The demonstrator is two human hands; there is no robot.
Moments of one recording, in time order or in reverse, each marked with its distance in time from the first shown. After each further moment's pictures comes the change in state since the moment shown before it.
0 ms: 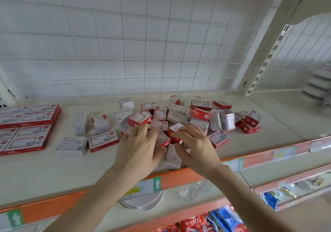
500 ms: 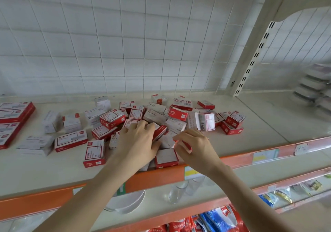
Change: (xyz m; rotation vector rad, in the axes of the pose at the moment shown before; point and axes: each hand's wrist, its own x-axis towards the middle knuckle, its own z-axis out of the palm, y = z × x) left_hand 0.043 0.066 0.019 0.008 -0.052 -0.050; right_hand -0.027 0.072 -0.031 0.126 -0.121 0.112
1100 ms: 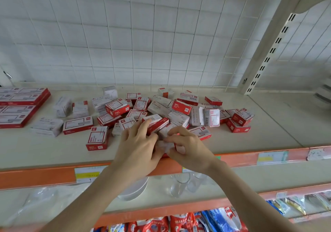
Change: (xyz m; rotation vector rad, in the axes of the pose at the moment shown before) left_hand -0.038 0.015 0.009 0.013 0.060 0.014; right_hand -0.005 -0.001 0.011 0.236 -0.187 -0.116
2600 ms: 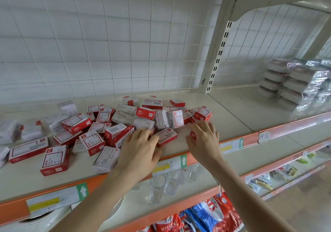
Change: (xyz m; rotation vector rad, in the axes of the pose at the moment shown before) left_hand 0.038 0.058 0.016 -0.160 0.122 0.216; right_hand -0.051 0.038 -0.064 -0.598 0.429 0.508
